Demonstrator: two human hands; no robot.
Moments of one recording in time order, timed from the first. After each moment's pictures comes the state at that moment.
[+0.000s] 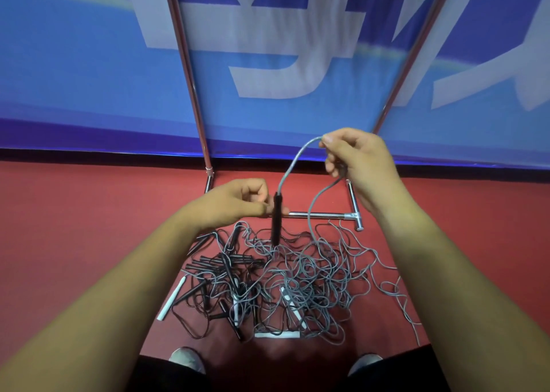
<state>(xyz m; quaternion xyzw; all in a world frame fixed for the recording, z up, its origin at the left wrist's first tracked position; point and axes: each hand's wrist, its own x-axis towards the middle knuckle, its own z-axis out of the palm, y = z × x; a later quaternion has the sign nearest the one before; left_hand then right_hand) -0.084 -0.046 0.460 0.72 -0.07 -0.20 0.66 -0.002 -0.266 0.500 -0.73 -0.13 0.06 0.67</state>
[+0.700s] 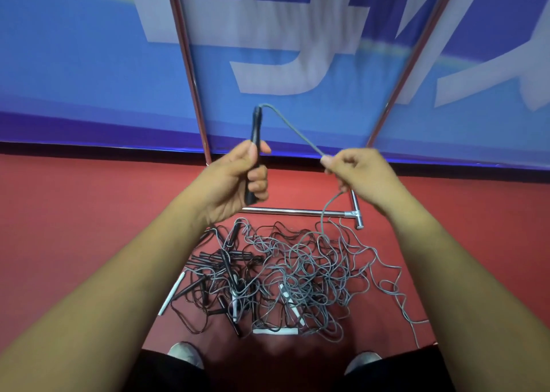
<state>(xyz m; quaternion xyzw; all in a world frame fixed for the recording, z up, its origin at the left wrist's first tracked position) -0.071 -0.055 0.468 0.46 0.02 -0.13 0.88 0.010 -0.290 0.476 -0.85 -0.15 0.09 0.49</state>
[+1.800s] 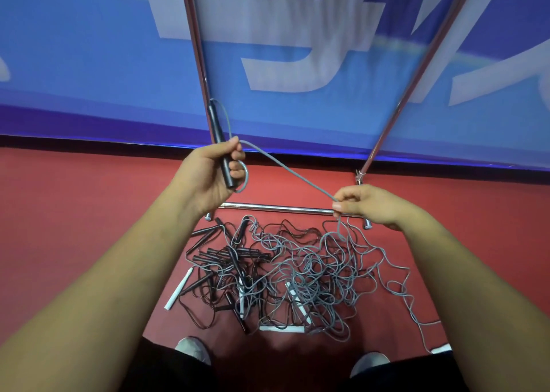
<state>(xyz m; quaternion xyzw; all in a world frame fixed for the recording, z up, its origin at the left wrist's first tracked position) -0.071 -0.018 0.476 0.38 0.19 -0.05 0.90 0.025 -0.316 0.417 -0.85 -0.21 0.33 0.35</state>
